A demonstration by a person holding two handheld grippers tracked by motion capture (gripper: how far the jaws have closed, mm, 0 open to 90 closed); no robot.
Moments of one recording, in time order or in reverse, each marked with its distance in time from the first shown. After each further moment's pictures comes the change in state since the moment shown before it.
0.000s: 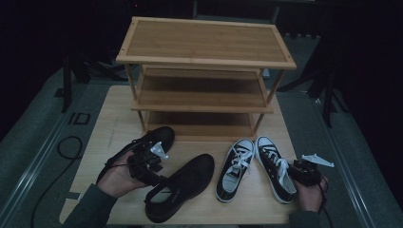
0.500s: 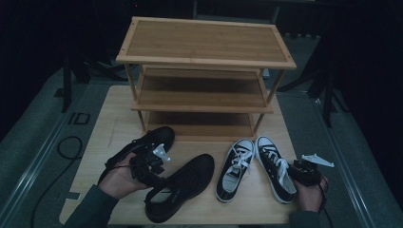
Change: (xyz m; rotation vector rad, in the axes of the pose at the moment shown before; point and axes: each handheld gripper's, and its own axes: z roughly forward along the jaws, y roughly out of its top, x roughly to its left) left arm -0.005 0.002 0.006 0.021 -0.016 0.023; right arm 0.000 0.000 0.000 0.000 -0.001 -0.001
